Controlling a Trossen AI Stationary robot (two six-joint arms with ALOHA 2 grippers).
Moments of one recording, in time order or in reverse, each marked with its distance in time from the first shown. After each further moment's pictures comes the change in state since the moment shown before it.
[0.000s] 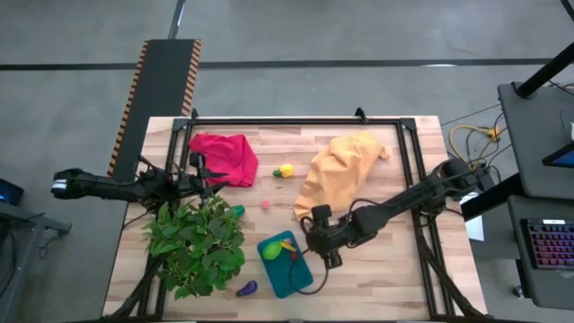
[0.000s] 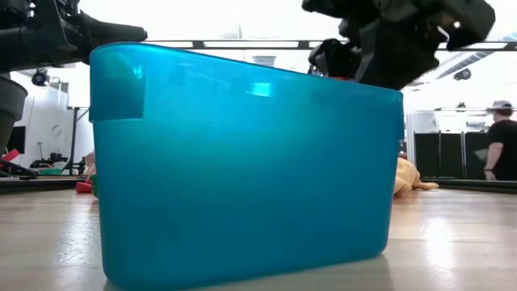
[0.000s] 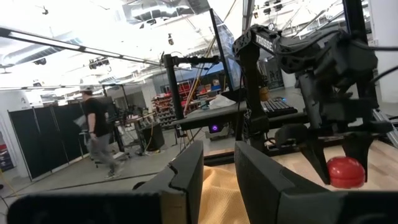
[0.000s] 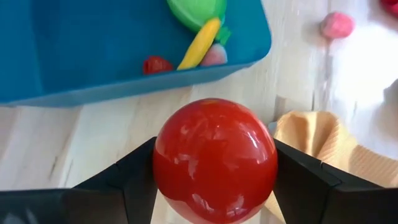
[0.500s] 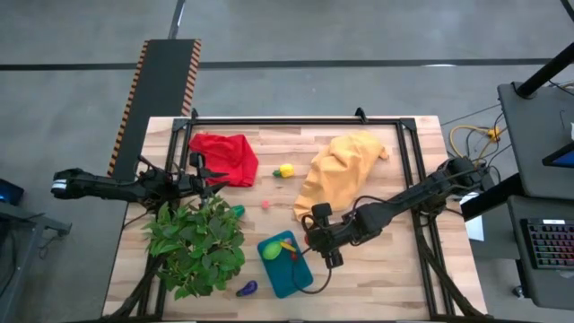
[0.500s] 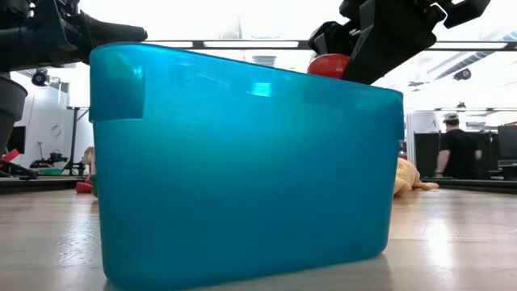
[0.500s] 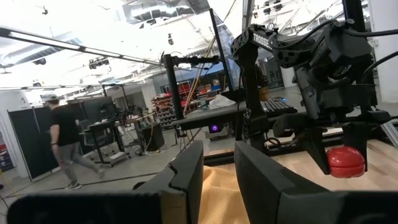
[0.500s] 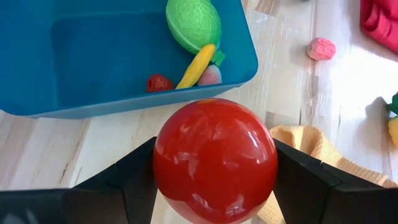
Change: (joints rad) left arm 0.000 0.000 0.000 0.000 0.000 0.000; right arm 0.001 -0.043 0.000 0.013 0.000 -0.033
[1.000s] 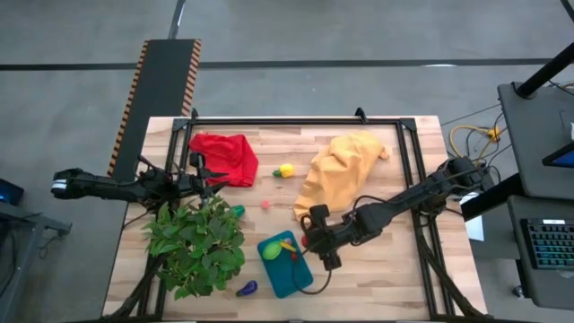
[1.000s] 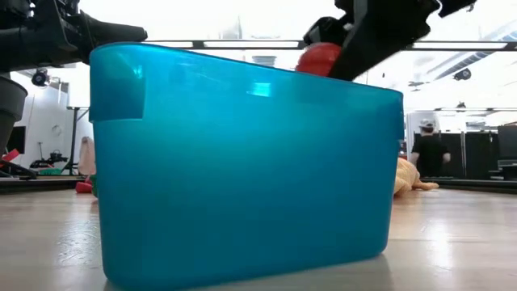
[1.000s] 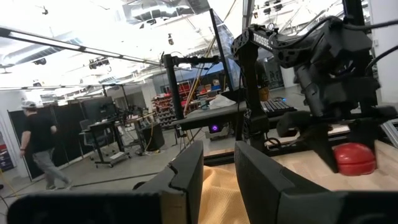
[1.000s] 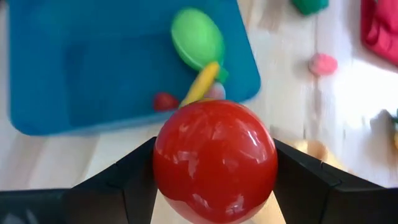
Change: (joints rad) left arm 0.000 0.000 0.000 0.000 0.000 0.000; right arm 0.006 0.000 0.000 0.067 -0.025 -0.002
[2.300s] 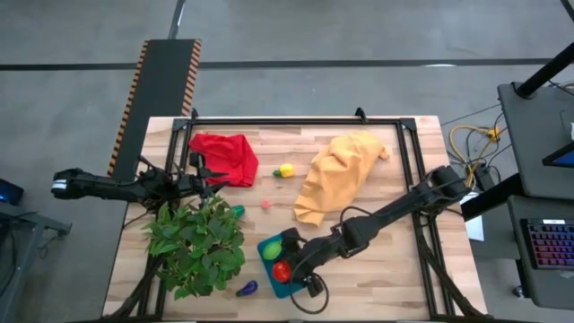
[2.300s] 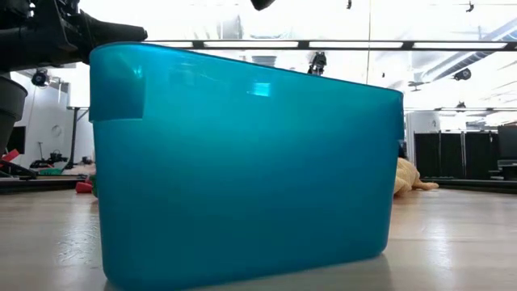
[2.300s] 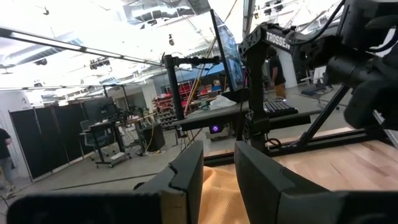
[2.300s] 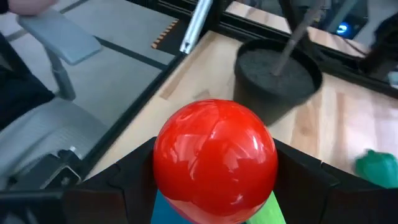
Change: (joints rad) left arm 0.000 -0.003 0.000 0.000 0.000 0.000; right arm 0.041 0.169 0.169 0.408 -0.182 -0.146
